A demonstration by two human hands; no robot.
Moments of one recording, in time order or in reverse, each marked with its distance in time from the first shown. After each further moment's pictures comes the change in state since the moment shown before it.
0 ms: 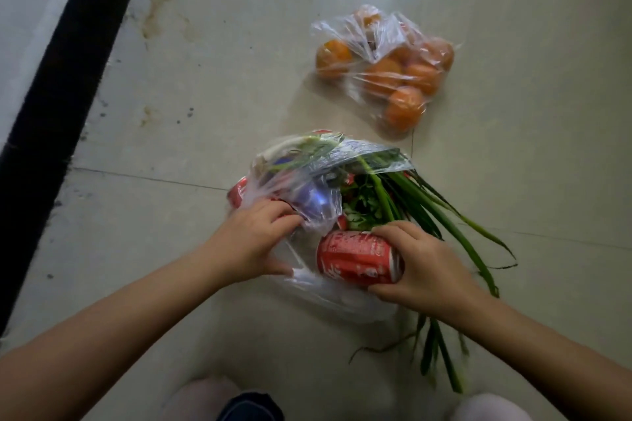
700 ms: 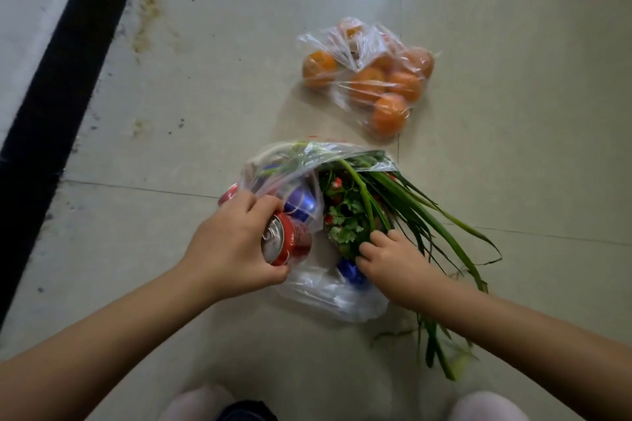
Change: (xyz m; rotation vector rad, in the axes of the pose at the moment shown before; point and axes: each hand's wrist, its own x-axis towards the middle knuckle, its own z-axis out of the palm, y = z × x) left_hand -0.016 0.042 -0.042 -0.181 0.161 -0.369; right_hand 0.022 0.026 0.033 -0.676 -0.099 -0.350
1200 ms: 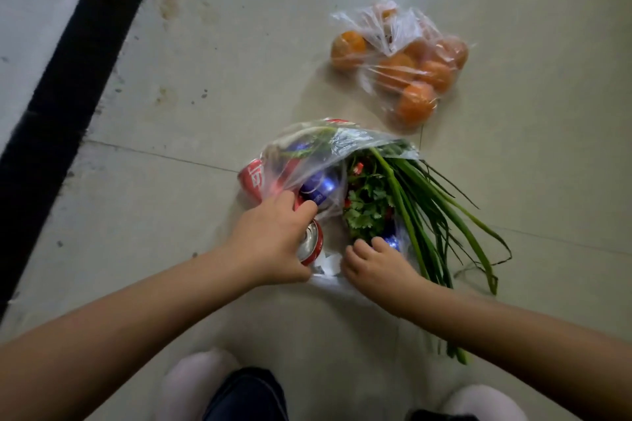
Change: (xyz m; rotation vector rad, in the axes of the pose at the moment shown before) left_hand -0.003 0.015 0.012 0.150 -0.255 -0.002; right_hand 0.014 -0.037 0.019 -0.301 -0.079 -0.107
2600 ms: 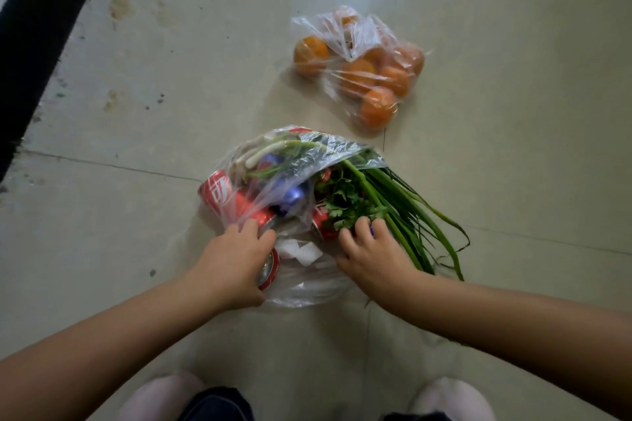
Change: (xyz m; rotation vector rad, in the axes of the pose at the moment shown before) left_hand 0.006 -0.002 0.028 0.100 -0.217 -0.016; right_hand -0.019 0.020 -0.024 -0.150 -0.077 0.201
